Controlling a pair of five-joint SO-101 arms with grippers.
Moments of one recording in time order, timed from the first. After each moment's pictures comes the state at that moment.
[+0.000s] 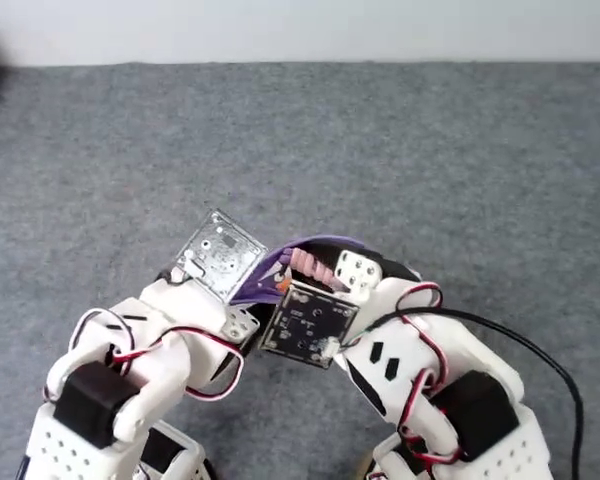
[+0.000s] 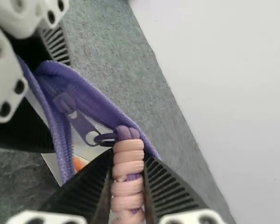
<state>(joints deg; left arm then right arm) 25.1 -62.3 35.0 84.4 -5.6 -34.8 -65.3 36.3 64.6 43.0</state>
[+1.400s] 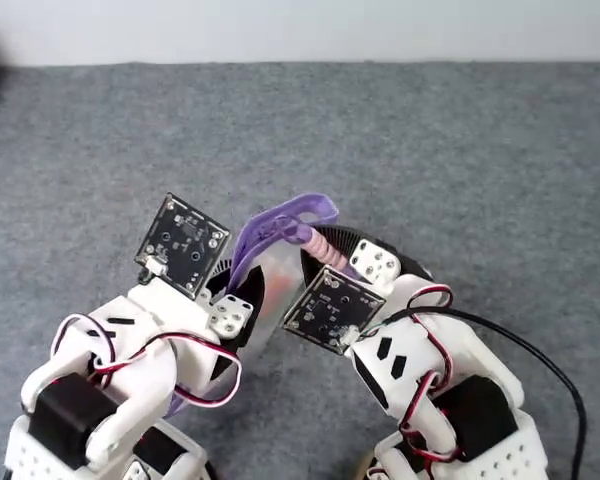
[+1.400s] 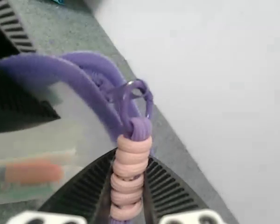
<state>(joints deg) 29.3 -62.0 26.8 84.4 5.1 -32.4 -69.3 41.1 54.2 36.9</state>
